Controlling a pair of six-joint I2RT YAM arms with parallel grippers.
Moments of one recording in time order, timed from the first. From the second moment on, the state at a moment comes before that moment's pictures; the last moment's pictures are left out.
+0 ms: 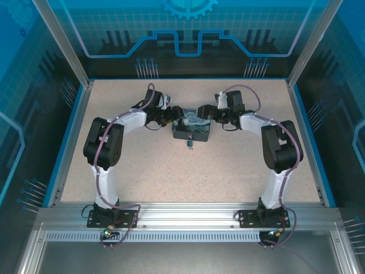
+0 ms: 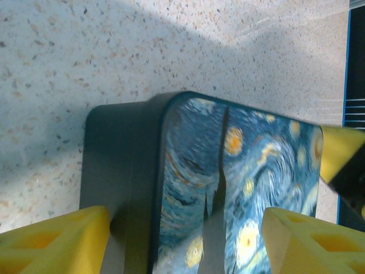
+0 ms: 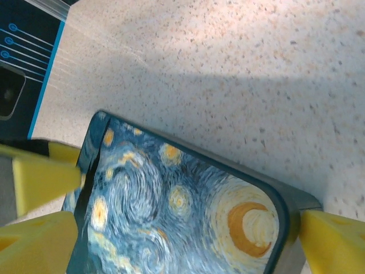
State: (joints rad) left arm -0.28 2.00 1.35 -0.19 0.52 -0.67; right arm 0.25 1.95 1.24 -0.02 -0.56 0.44
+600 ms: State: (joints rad) left arm -0.28 1.67 1.17 -0.19 0.41 -0.67; right arm 0.09 1.56 1.11 -0.15 -0.44 0.31
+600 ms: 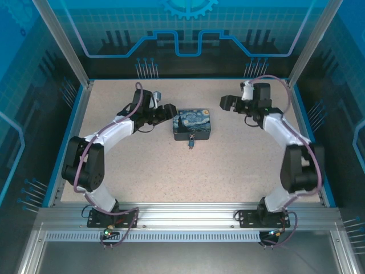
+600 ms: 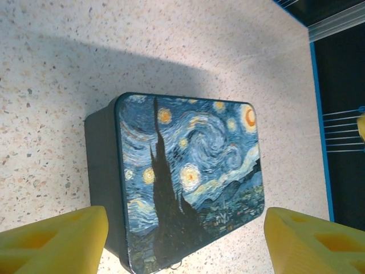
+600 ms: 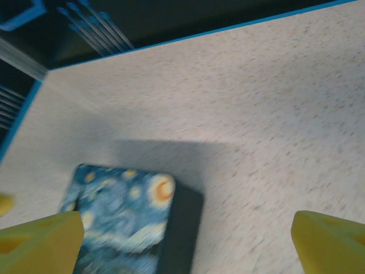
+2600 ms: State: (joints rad) left arm -0.31 1.90 1.27 -0.07 0.60 -0.77; right arm 0.66 1.86 0.62 0.73 -0.02 0.95
